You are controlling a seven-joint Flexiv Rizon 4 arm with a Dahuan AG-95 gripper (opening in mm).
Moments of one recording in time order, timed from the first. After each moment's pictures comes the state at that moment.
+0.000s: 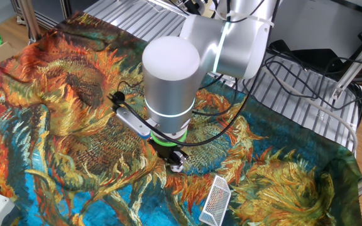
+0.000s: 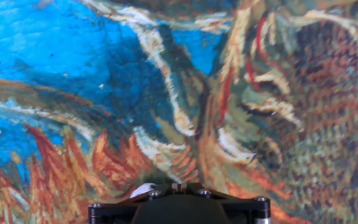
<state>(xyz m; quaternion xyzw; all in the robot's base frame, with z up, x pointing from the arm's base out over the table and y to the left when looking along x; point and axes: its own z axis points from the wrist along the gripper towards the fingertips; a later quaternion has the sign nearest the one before) 0.545 0.074 0.006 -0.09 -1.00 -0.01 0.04</state>
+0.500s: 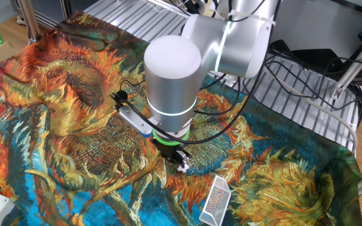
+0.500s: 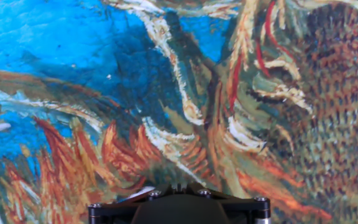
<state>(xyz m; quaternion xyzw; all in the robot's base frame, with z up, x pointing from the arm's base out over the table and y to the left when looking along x) 0.540 0.086 0.005 -0.10 -0.99 -0.01 0.04</state>
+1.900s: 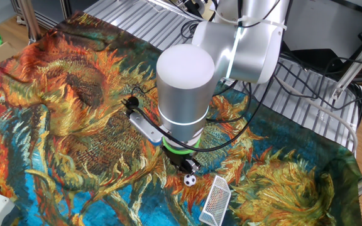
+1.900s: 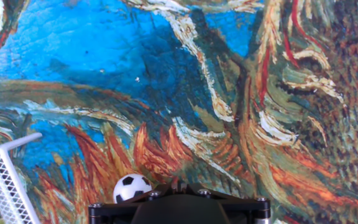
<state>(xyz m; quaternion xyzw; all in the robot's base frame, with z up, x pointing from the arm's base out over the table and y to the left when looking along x) 0.549 0.115 0.006 -0.12 -0.99 -0.02 0.04</state>
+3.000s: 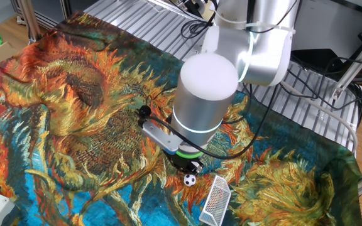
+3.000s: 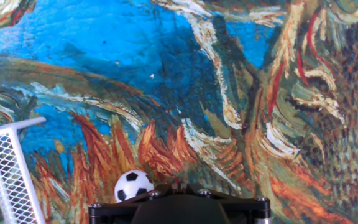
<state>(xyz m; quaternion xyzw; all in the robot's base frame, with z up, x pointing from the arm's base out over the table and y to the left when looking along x) 0.548 0.113 0.006 -0.06 -1.00 0.02 0.03</state>
